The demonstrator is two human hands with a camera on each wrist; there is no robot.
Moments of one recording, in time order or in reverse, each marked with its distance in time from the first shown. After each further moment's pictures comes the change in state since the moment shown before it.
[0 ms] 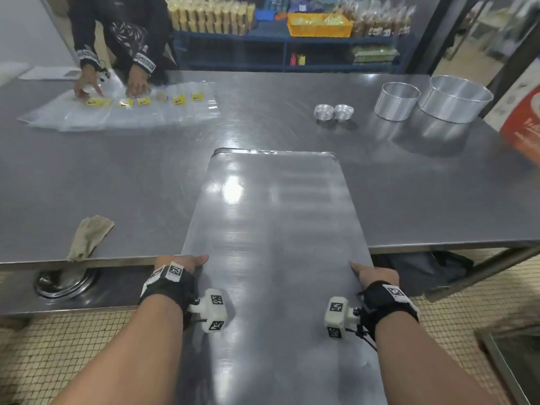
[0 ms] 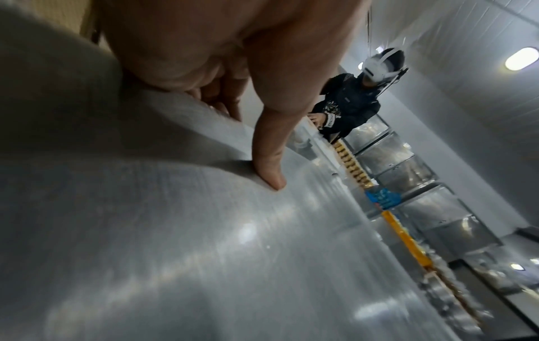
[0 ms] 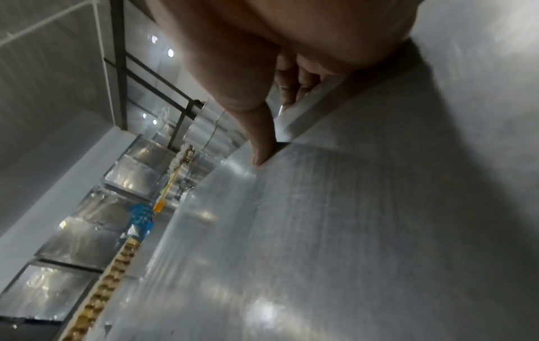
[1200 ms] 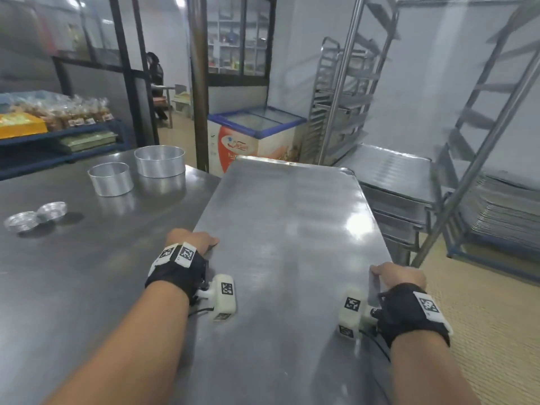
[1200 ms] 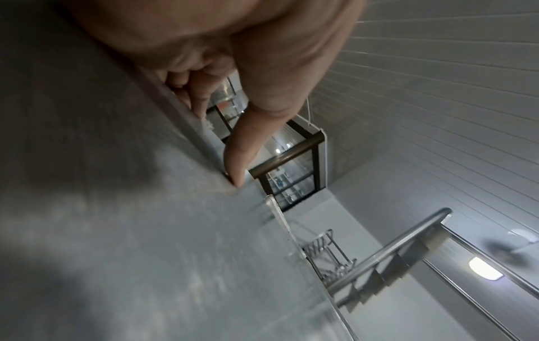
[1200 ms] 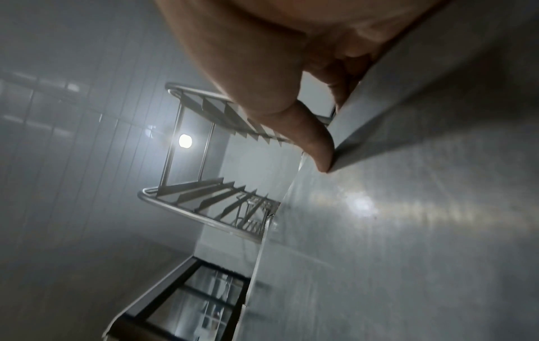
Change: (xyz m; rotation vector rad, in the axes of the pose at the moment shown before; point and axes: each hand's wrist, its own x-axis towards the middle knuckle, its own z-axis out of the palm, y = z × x) left_hand -0.420 0.114 0.292 0.348 -0.739 0.846; right_hand -0.130 0.125 -0.463 0.609 0.852 0.243
